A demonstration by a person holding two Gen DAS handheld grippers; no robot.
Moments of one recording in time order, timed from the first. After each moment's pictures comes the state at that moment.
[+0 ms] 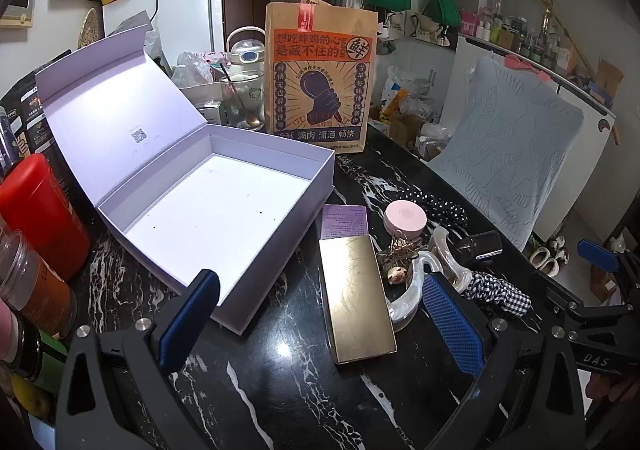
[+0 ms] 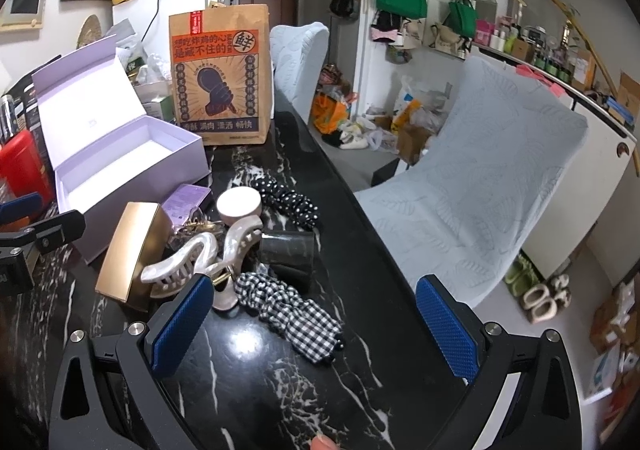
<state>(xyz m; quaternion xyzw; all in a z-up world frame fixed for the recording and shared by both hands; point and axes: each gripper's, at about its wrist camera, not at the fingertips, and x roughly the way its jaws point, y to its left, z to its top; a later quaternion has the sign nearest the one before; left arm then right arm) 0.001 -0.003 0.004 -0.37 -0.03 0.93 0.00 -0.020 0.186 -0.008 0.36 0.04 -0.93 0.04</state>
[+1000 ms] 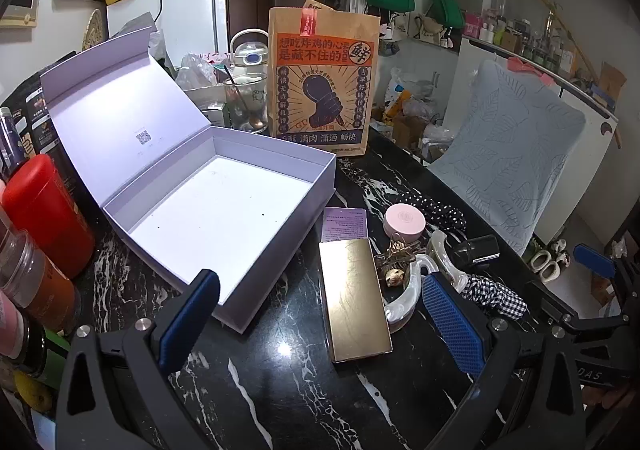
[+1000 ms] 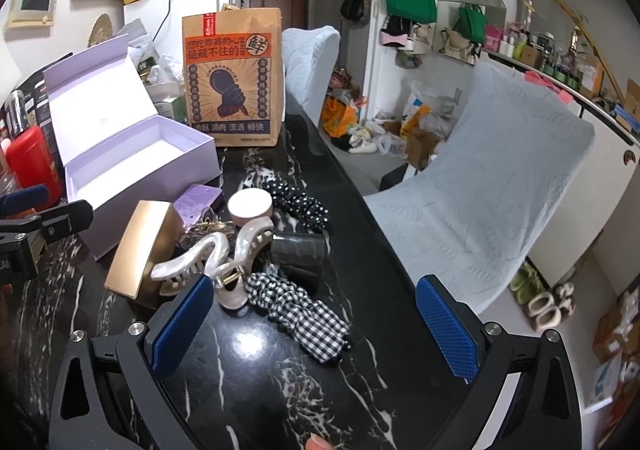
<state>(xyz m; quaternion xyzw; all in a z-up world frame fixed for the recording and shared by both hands) 0.005 0.000 0.010 -0.36 -0.03 0.93 -0.01 -0.016 0.182 -0.005 0.35 0.05 -0.93 0.06</state>
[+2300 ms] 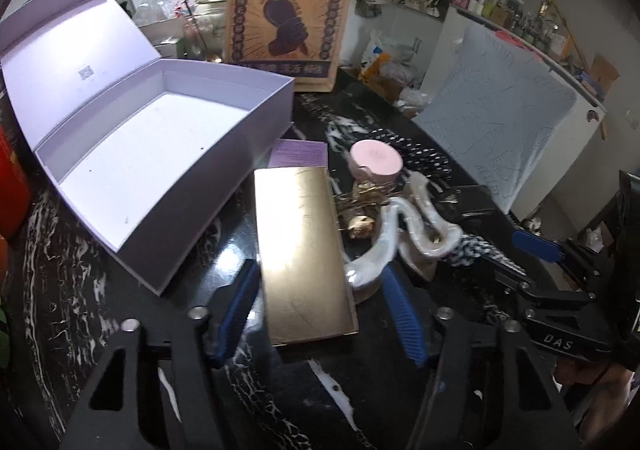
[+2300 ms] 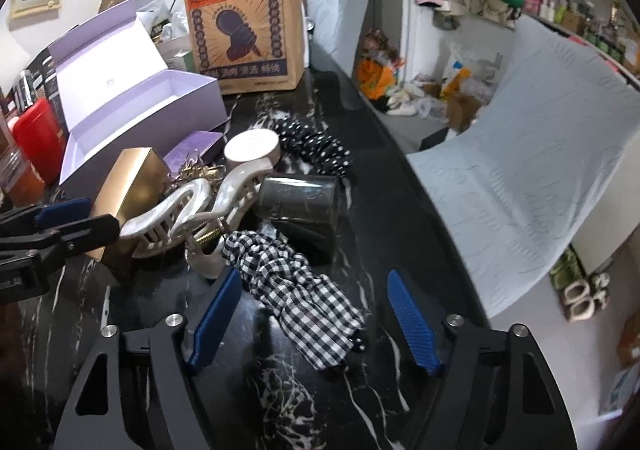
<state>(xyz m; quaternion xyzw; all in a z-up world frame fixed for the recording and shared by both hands) -0.018 0.023 -0.049 -0.42 -0.06 0.90 0.04 -0.055 0.199 -0.066 0.42 0.02 -0.90 0.14</state>
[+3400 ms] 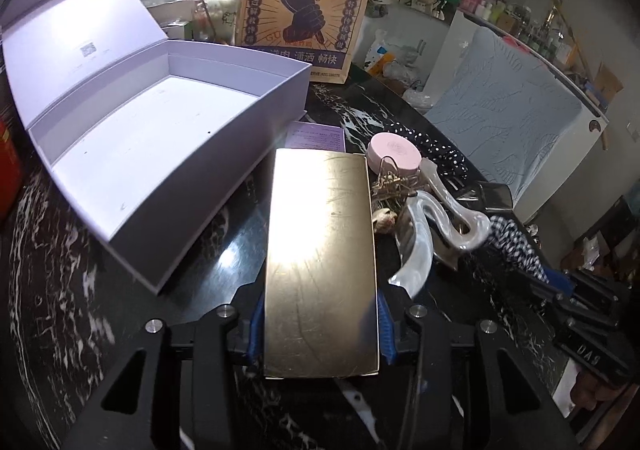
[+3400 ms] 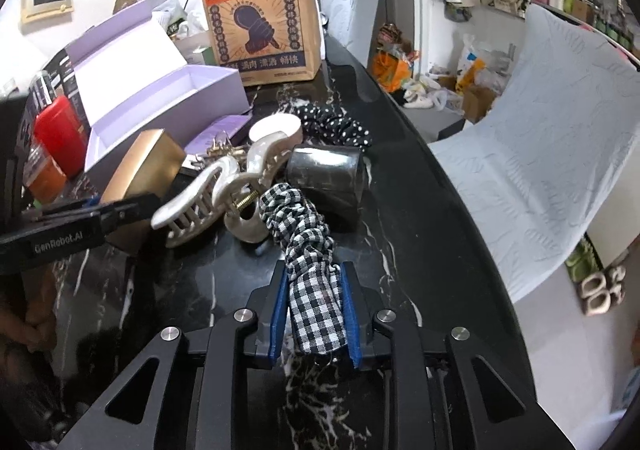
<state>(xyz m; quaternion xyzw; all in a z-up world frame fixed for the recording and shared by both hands) -0.013 0.007 -0.064 -0.44 -0.08 0.90 0.05 -0.034 0.199 -0.065 0.43 0.01 -0.89 0.16</state>
